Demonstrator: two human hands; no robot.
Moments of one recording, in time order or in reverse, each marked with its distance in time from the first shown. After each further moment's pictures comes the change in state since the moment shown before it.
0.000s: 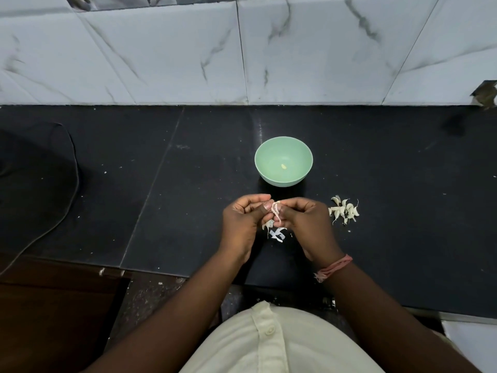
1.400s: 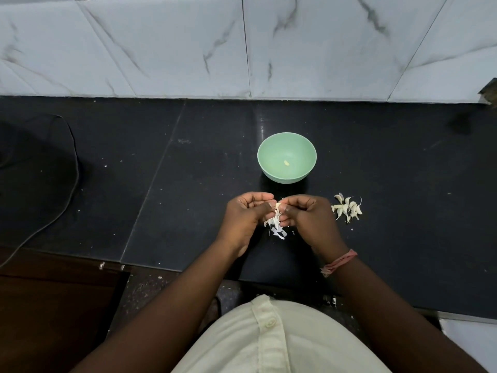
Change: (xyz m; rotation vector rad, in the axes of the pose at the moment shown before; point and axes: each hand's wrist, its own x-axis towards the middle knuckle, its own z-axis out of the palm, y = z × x) left_hand 0.013 -0.001 -0.011 0.120 -0.080 -0.066; right_hand 0.011 0.006 -0.008 -0.168 -0.076 -0.065
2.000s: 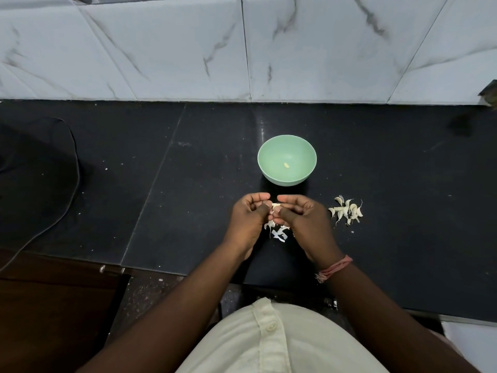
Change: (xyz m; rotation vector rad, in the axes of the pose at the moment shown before) left_hand 0.006 -0.006 0.009 0.056 0.080 -0.003; right_hand 0.001 0.009 0.012 0.235 0.028 0.071
